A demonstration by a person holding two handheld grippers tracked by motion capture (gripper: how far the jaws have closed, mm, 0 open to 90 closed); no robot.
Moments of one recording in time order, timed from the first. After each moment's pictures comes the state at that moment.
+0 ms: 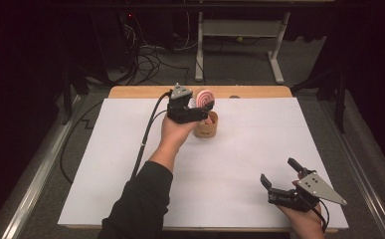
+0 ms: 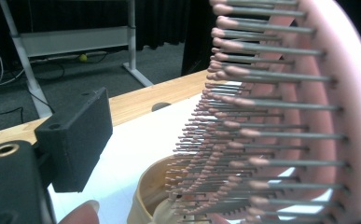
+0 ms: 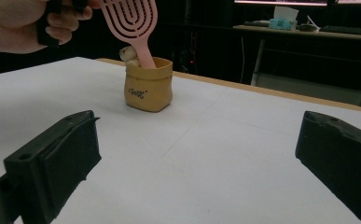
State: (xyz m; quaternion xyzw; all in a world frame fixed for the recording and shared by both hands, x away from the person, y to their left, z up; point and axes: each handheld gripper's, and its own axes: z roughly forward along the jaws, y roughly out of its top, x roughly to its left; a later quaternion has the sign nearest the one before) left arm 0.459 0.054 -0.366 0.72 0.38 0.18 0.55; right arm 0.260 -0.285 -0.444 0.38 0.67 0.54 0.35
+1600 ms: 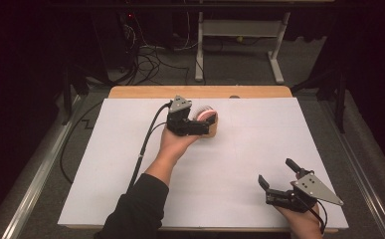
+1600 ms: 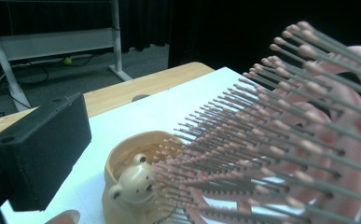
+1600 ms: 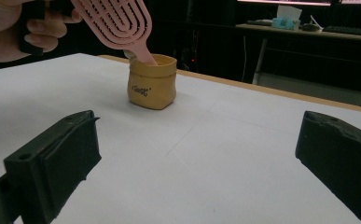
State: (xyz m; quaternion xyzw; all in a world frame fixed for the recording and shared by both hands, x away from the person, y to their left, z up) left arm 0.429 0.056 -0.378 0.73 0.36 0.17 0.56; right arm 0.259 -0.279 -0.445 0.37 0.67 0.54 0.35
